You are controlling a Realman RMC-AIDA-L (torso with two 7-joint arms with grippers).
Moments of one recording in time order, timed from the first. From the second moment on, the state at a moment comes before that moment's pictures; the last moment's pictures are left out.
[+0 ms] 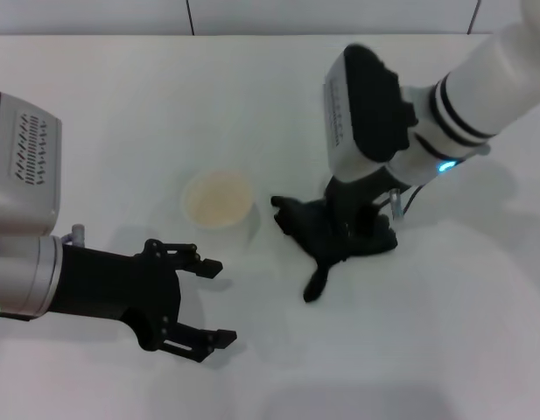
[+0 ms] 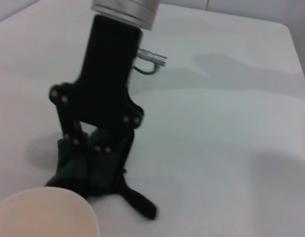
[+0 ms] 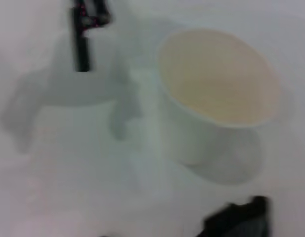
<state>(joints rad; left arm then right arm) -0.26 -2.08 1.30 1.30 2.04 1.60 -1.66 0.90 2.02 -1.69 -0.84 -2.21 -1.14 1.85</state>
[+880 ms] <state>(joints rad) -0.25 -2.08 1.23 1.27 2.02 1.59 -1.61 0.77 2.01 -1.48 -0.94 -2.14 -1.45 1.70</state>
